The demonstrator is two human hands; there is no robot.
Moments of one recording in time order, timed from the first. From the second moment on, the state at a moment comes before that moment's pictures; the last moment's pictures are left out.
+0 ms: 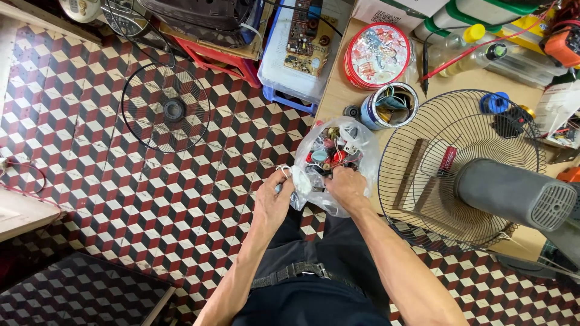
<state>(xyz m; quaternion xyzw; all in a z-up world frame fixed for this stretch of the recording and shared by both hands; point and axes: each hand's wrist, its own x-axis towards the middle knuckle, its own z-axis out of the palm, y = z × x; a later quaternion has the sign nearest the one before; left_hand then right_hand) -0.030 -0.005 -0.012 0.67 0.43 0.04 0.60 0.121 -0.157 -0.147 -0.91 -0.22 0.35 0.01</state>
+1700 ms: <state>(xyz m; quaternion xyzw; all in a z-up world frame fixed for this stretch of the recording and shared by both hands) -0.025 -0.030 0.024 0.71 0.29 -0.09 0.64 0.103 -0.210 -0.127 -0.84 -0.37 0.40 -0.02</state>
